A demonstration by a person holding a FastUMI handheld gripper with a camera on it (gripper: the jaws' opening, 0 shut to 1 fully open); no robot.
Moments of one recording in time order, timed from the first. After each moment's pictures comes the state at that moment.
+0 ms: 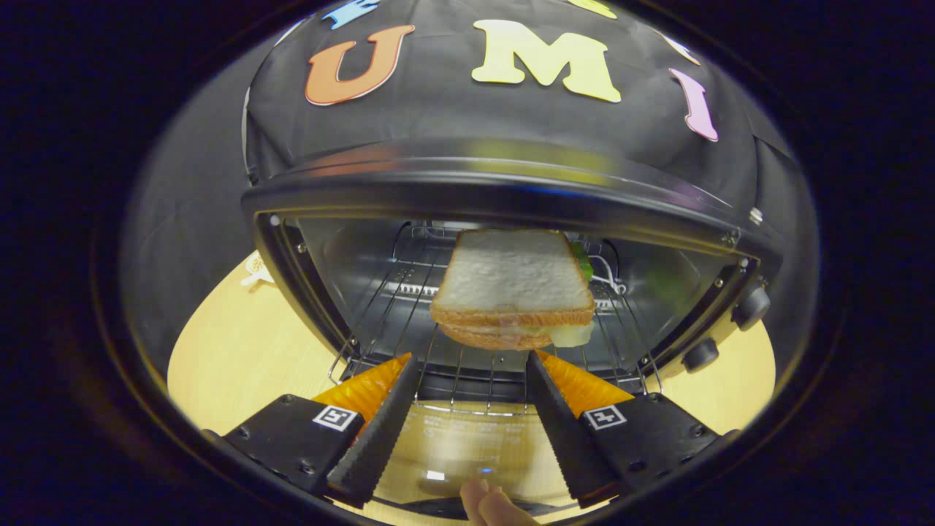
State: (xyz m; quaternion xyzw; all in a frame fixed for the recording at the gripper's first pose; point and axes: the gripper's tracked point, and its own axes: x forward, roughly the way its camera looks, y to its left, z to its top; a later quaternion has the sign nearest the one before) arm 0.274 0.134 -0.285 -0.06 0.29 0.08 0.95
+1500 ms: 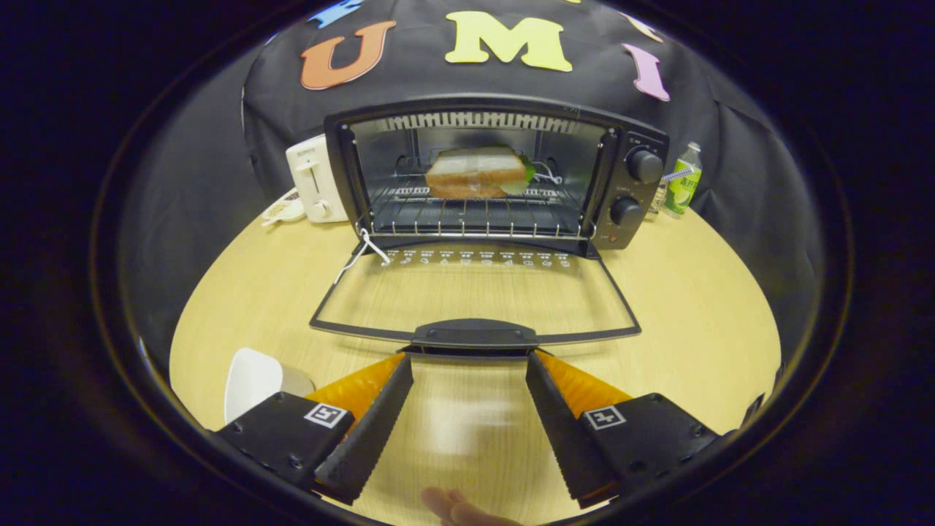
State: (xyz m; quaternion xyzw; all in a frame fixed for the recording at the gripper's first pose) arm 0.138 0.096 -0.330 -0.02 0.35 0.05 0.94
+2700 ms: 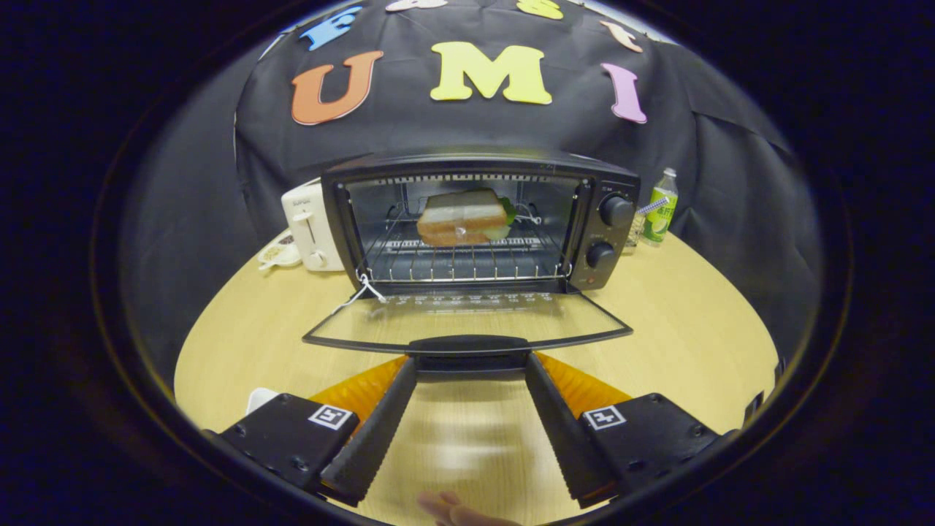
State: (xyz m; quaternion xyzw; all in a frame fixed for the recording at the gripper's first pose) arm 0.150 0.095 -0.272 -0.01 0.26 0.02 0.96
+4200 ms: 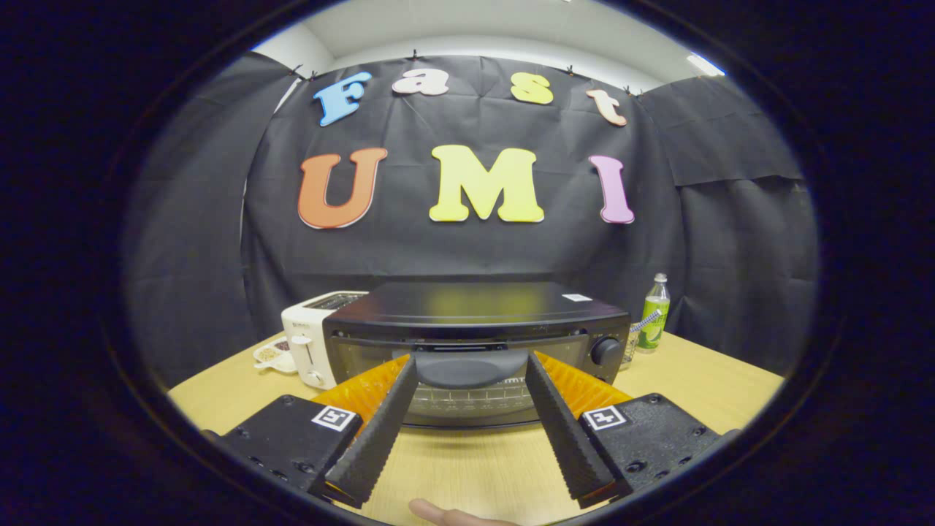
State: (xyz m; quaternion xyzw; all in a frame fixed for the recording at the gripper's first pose) arm 0.207 0.096 -0.161 0.00 0.00 0.02 1.00
